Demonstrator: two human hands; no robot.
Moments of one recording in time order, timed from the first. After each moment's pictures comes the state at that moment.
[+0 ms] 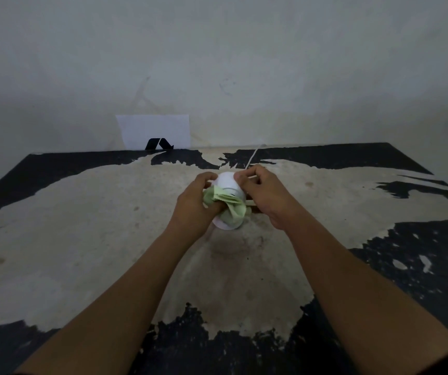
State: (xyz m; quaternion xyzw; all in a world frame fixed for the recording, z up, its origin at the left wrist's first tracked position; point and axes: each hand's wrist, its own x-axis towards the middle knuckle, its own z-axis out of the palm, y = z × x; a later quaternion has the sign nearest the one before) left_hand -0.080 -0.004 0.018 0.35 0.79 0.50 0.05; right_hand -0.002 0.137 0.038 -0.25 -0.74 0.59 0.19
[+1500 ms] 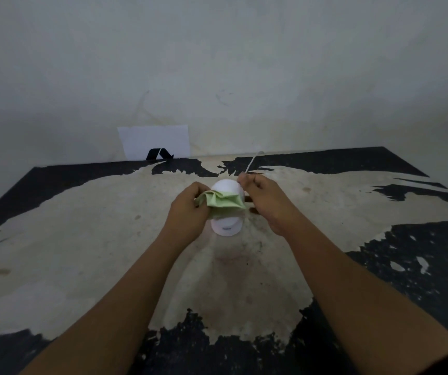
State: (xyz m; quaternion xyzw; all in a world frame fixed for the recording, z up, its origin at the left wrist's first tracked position) left_hand -0.079 -0.014 0.032 0.32 0.78 0.53 0.07; right_hand 0.009 0.132 0.046 -0.24 -0.74 0.60 0.19
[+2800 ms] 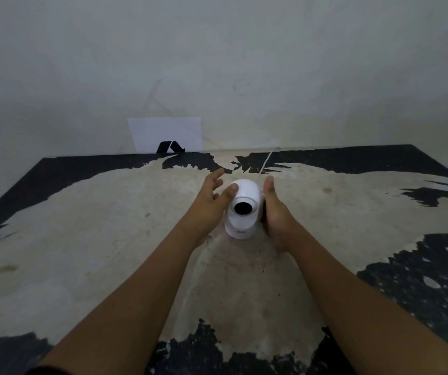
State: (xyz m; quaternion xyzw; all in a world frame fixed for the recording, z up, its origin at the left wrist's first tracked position) left_hand -0.105 0.015 0.014 0.28 0.70 0.61 0.23; right_hand -0.018 0.133 0.003 -0.26 -0.65 0.70 0.12
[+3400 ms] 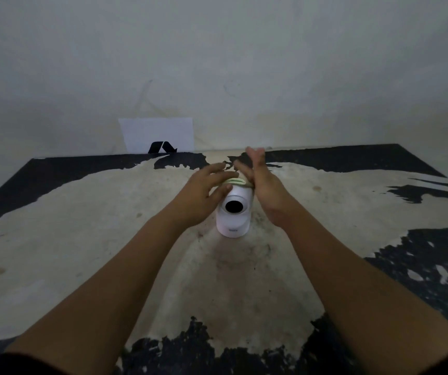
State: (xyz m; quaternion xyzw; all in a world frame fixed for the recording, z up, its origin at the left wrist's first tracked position) left_hand -0.127 0.011 0.033 0.52 0.76 0.38 0.01; right_hand -0.018 0.132 0.053 -0.18 -0.74 0.62 0.19
